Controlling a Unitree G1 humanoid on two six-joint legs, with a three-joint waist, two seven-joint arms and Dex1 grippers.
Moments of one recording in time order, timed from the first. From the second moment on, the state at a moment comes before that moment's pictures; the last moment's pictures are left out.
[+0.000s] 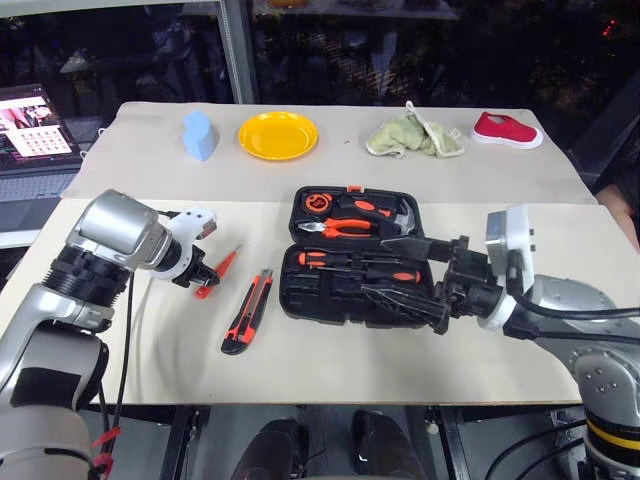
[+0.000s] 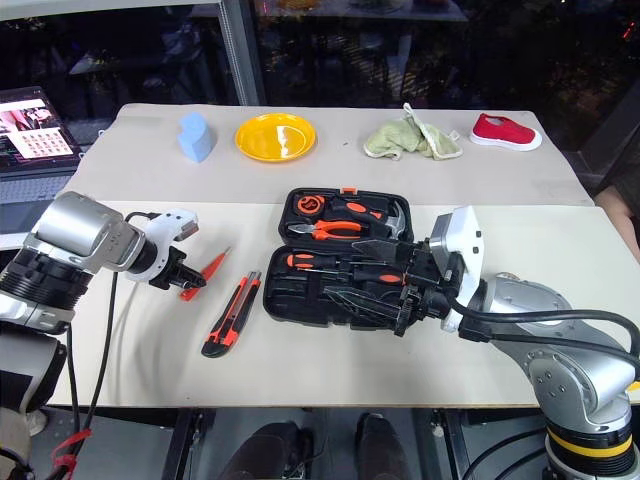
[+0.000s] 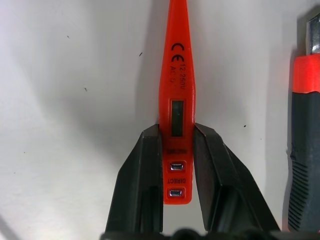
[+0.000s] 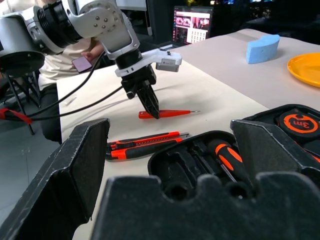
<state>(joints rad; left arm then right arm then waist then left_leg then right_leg) -0.97 0.85 -0.43 0.29 -0.41 1.48 -0.76 -0.25 -0.70 -0.21 -0.68 0.93 0.79 0.69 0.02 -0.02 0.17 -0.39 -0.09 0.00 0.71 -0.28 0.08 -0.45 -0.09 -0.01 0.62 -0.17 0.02</state>
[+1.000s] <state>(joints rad) -1.18 0.58 -0.73 0.33 0.07 0.61 -1.45 0.05 -0.79 -0.34 -0.83 1.00 0.82 0.49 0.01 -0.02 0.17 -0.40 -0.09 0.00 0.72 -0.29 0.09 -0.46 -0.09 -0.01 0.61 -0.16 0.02</state>
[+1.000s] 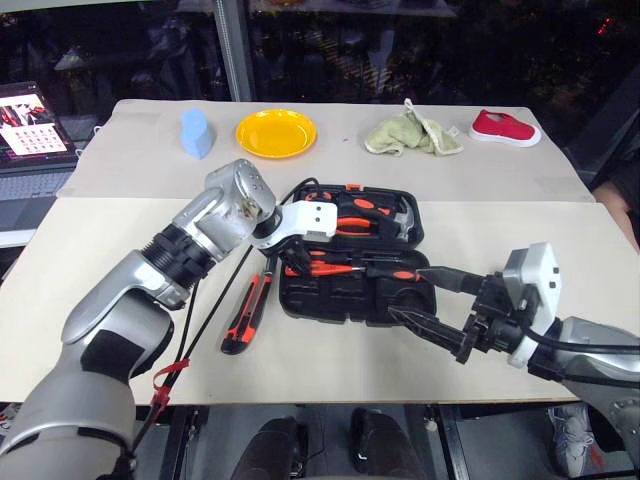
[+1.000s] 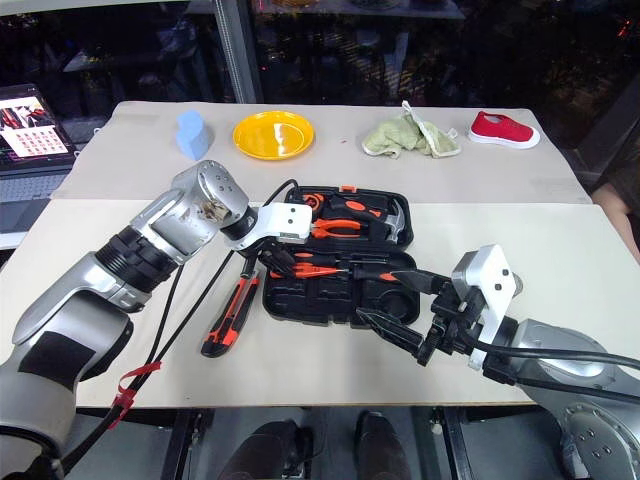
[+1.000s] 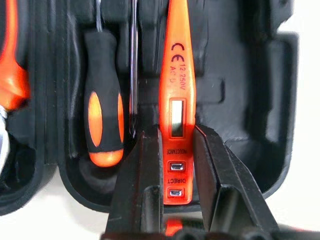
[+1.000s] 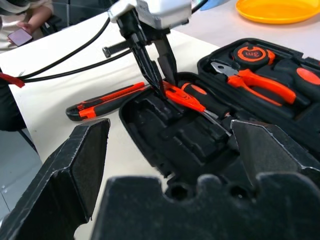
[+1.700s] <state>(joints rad) -1.17 0.48 -0.72 0.42 0.17 0.50 -1.46 0.09 -0.78 -0.34 -0.83 1.00 0.79 0.44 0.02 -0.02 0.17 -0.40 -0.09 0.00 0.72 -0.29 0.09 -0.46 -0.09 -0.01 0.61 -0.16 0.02</state>
